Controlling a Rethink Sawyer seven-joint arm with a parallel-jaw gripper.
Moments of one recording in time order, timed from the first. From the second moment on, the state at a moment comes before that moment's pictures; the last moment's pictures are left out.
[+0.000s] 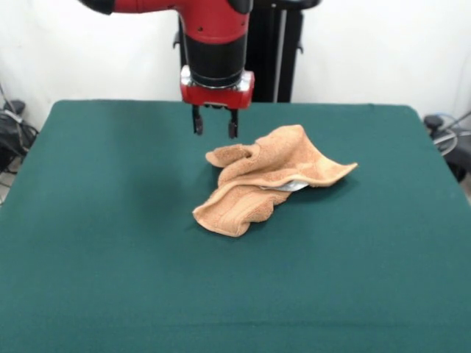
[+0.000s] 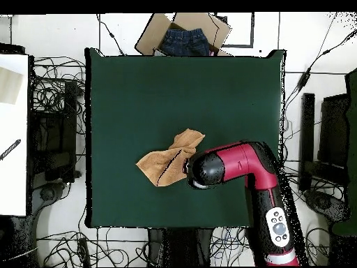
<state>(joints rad) 2.67 -3.18 -1.45 0.75 -1.61 1.76 2.13</state>
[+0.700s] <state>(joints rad) 2.67 -3.17 -1.45 0.82 -1.58 1.76 2.13</state>
